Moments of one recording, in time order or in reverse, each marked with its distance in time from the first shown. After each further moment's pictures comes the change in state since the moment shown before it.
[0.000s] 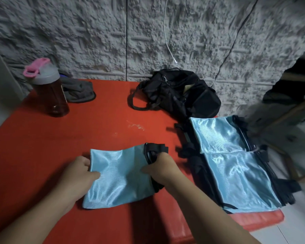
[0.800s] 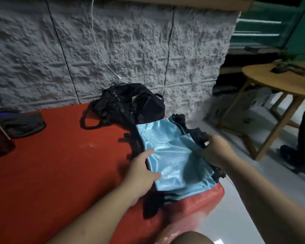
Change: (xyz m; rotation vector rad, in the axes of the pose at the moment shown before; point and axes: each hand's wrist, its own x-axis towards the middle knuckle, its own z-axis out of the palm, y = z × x) left_hand -0.108 0.148 0.213 -0.148 -0.515 0.352; right_hand -0.047 0.177 -0.250 -0.186 0.527 0.057
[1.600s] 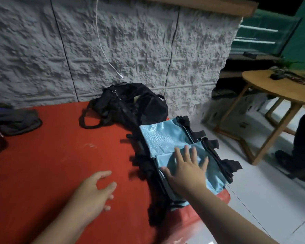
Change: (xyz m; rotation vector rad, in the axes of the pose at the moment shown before) left_hand -0.038 -0.042 -0.102 -0.032 0.241 -0.134; right_hand -0.035 -0.041 0.114 -0.411 -0.019 -0.157
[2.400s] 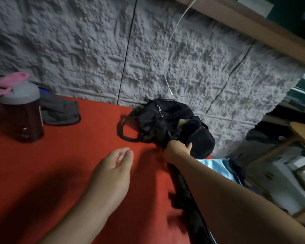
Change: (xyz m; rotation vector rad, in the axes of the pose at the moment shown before) left_hand 0.093 0.035 -0.088 -0.249 0.254 0.133; right_hand 0.213 -0.211 -0.004 -0.113 -0.164 -0.078
